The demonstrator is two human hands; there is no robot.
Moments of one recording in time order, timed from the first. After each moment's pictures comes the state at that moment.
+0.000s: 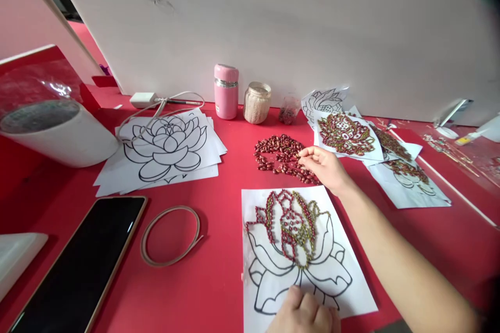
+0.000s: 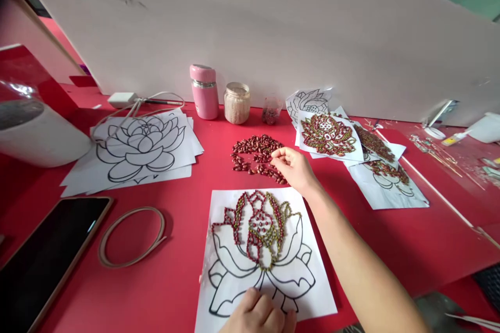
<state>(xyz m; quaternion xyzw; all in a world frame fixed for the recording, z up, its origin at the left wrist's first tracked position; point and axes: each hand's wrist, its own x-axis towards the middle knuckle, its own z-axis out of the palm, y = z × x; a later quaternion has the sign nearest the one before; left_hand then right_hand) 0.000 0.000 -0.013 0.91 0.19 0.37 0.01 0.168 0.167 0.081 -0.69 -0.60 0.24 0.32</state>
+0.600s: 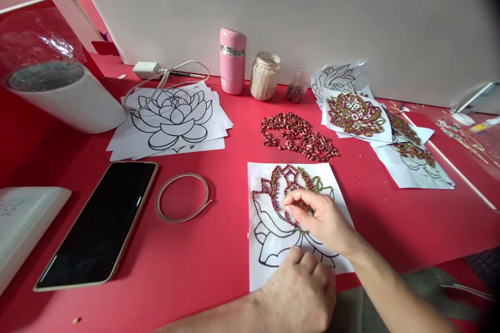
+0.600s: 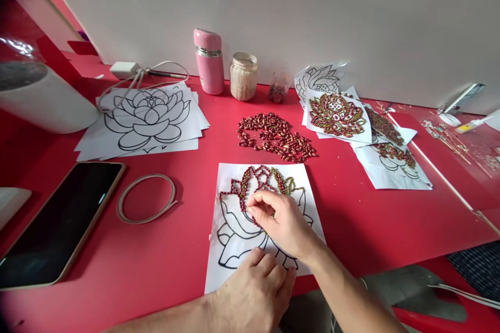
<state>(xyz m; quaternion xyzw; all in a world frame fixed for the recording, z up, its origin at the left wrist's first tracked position) -0.020 -0.001 0.021 0.96 0.15 0.25 0.05 0.105 0.050 0.073 -0.59 -0.65 0.39 0.28</state>
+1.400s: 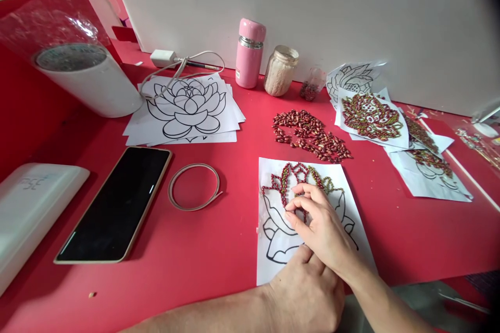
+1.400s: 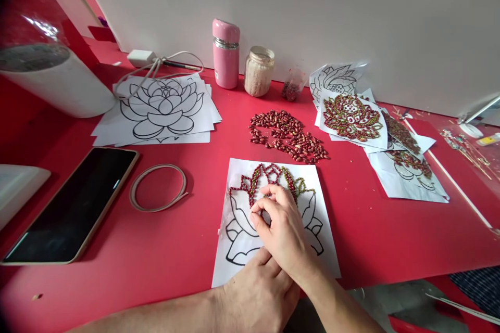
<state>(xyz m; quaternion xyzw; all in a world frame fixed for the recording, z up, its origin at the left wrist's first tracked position) -0.021 -0.001 0.020 0.96 0.13 0.21 0.12 0.086 0.039 0.052 -0.63 -0.71 0.19 0.26</state>
